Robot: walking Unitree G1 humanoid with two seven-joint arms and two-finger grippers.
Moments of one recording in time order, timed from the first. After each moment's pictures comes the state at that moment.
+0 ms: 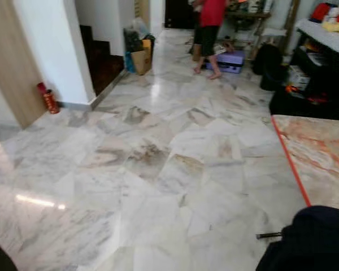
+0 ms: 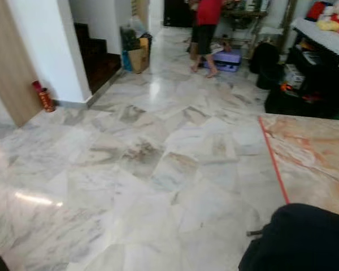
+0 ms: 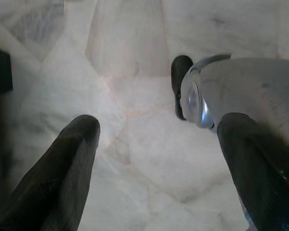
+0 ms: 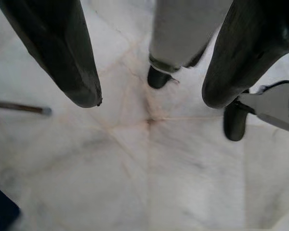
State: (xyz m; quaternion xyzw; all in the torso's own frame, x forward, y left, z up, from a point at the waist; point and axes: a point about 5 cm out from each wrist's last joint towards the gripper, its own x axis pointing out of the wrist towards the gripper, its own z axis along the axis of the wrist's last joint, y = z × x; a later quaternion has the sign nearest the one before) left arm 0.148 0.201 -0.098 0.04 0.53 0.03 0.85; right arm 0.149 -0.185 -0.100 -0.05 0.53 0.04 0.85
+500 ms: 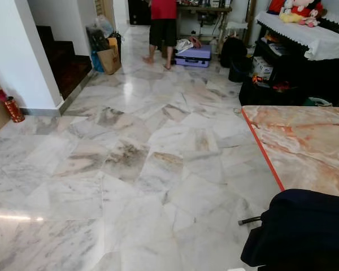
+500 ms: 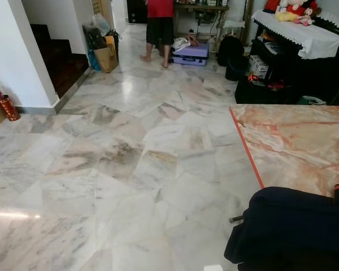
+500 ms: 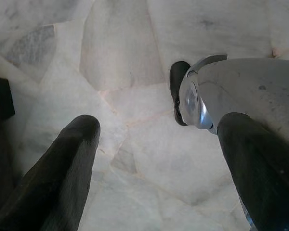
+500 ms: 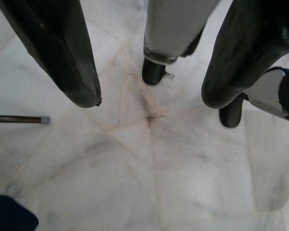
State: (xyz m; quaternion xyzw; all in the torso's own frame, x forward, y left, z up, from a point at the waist) left arm 0.150 0.202 -0.097 0.05 0.53 0.02 0.85; right arm 0.174 -0.167 -0.092 -0.04 0.51 0.05 0.86
